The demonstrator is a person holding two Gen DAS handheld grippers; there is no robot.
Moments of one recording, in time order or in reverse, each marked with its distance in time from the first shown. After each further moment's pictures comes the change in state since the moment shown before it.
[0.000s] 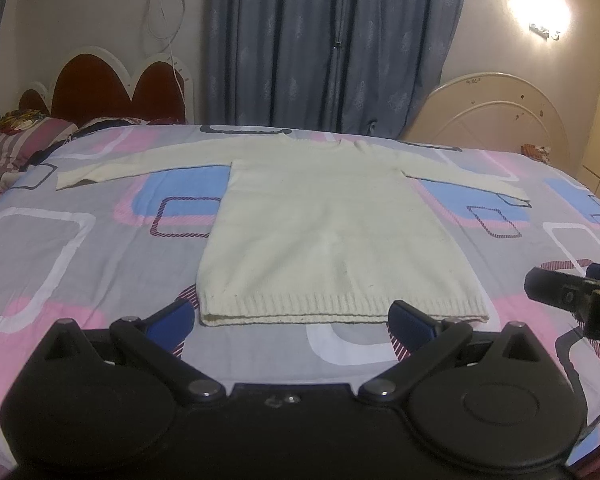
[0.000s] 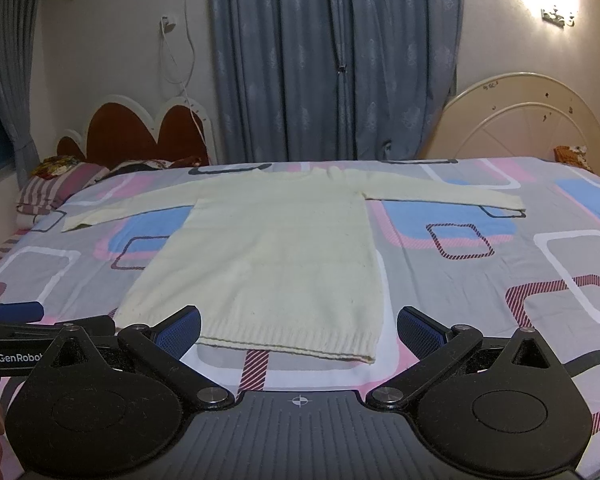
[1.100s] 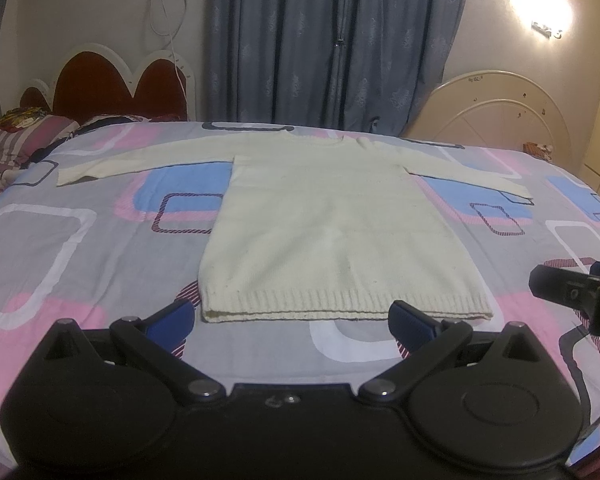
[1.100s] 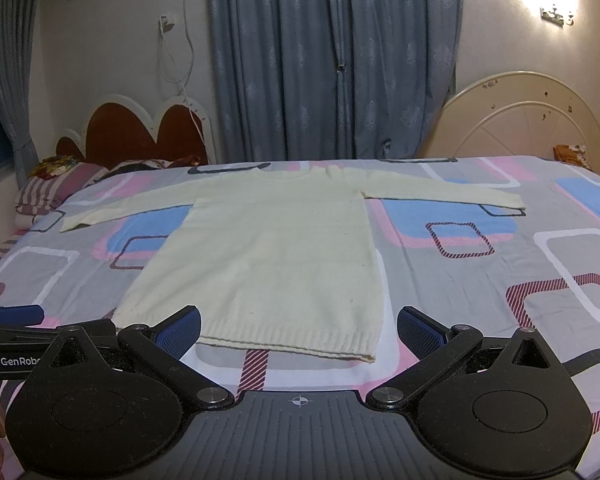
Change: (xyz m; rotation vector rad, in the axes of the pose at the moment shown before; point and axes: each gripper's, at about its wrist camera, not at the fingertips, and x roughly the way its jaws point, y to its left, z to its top) left arm 0.002 -0.001 -0.006 -0.001 0.004 0.009; right arm 0.001 -0.002 -0.002 0.002 -0.001 -0.001
